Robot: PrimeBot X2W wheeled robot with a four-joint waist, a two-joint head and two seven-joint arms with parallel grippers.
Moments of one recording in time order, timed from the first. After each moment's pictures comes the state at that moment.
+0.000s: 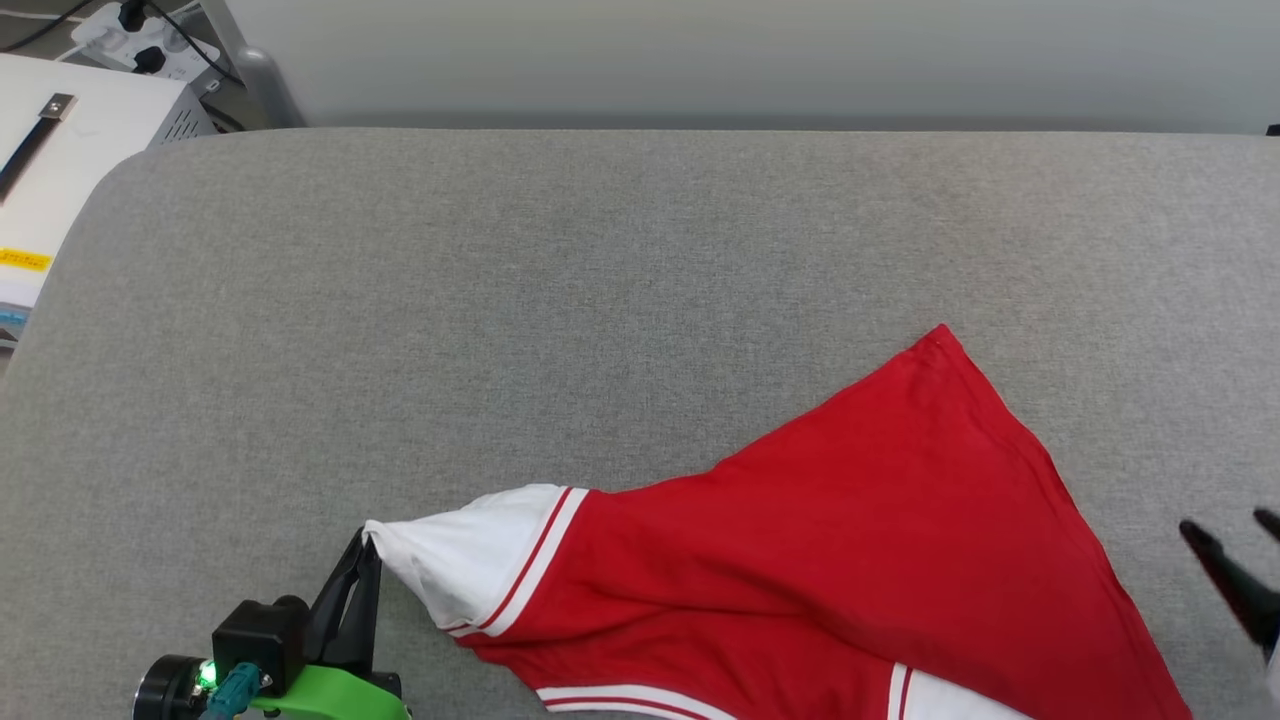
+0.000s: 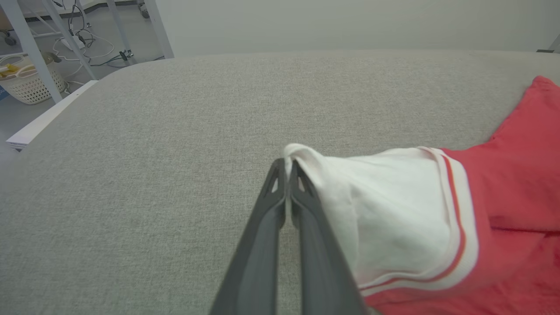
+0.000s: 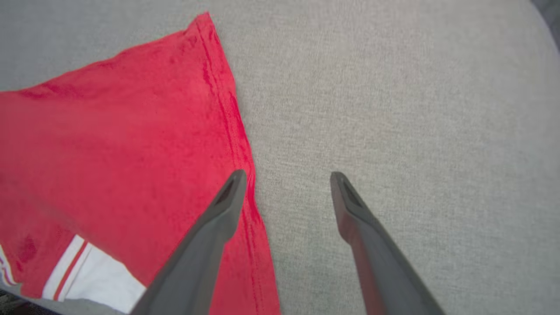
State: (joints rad) left arm 0.07 0.31 -0.19 0.14 -0.31 0.00 -0.26; right arm 0.14 -0.63 0.00 -0.11 0.65 0.13 0.39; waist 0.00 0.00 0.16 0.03
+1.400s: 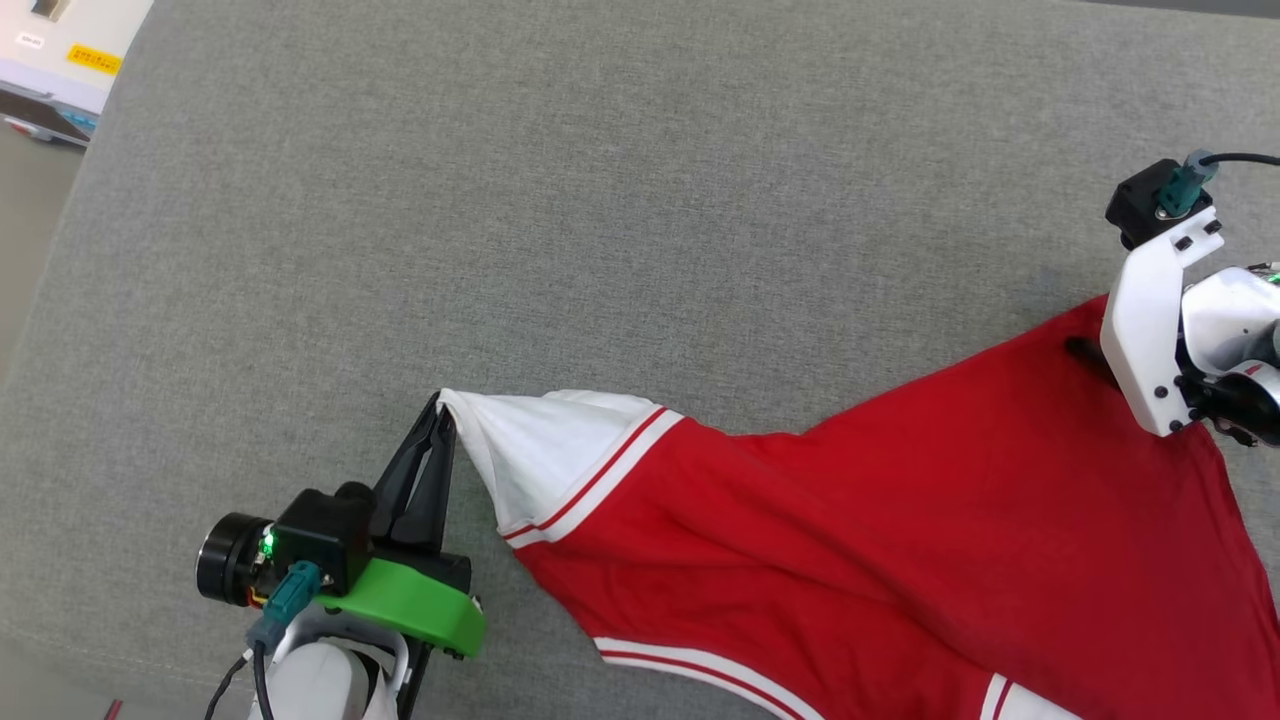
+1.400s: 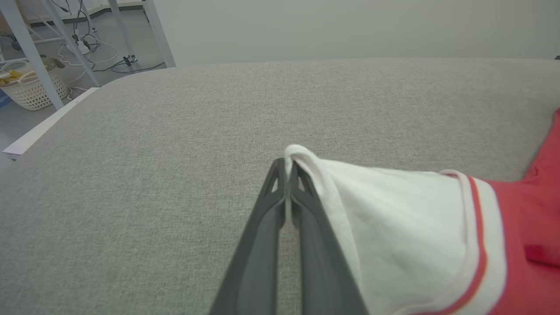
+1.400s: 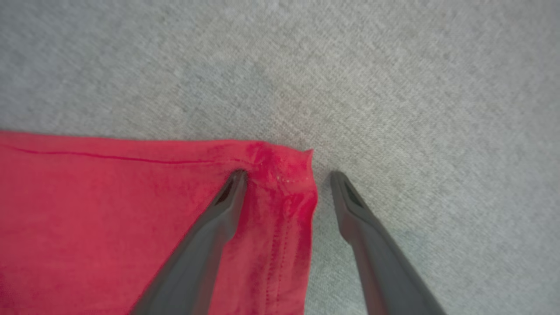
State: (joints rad) left arm -0.11 0.23 -0.23 0.08 -0.23 -0.05 -0.26; right arm -0.83 -0.67 0.80 0.46 0.72 0.13 0.75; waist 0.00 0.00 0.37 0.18
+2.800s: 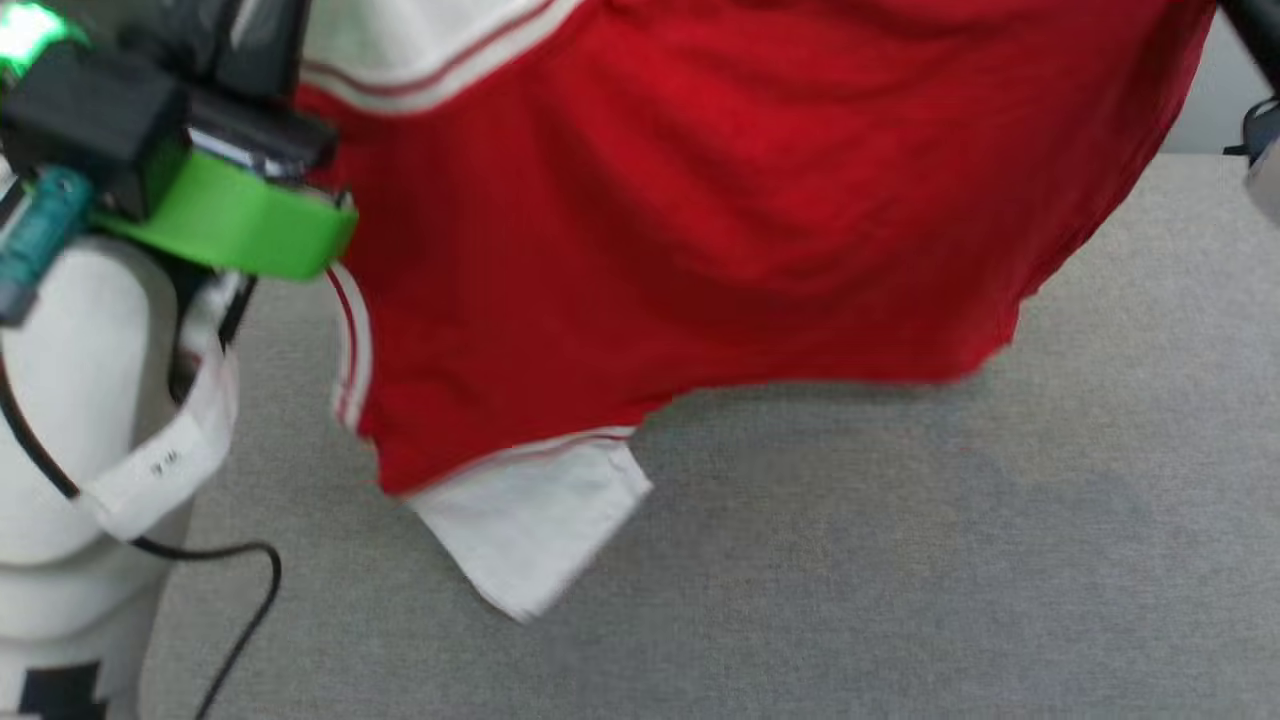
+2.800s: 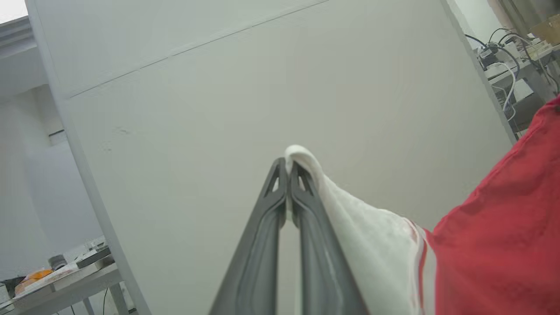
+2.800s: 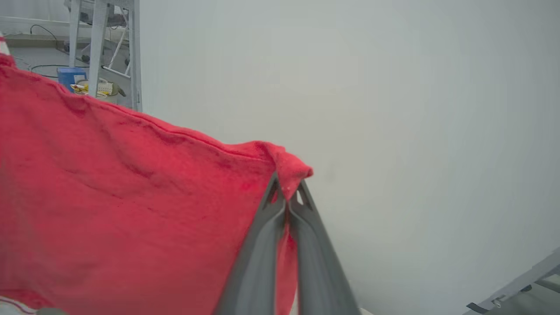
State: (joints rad) left arm -0.74 0.44 -0.25 -0.07 -0.18 -0.12 -0.13; right arm -0.90 -0.75 0.52 0.13 0.73 0.13 0.18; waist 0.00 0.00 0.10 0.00
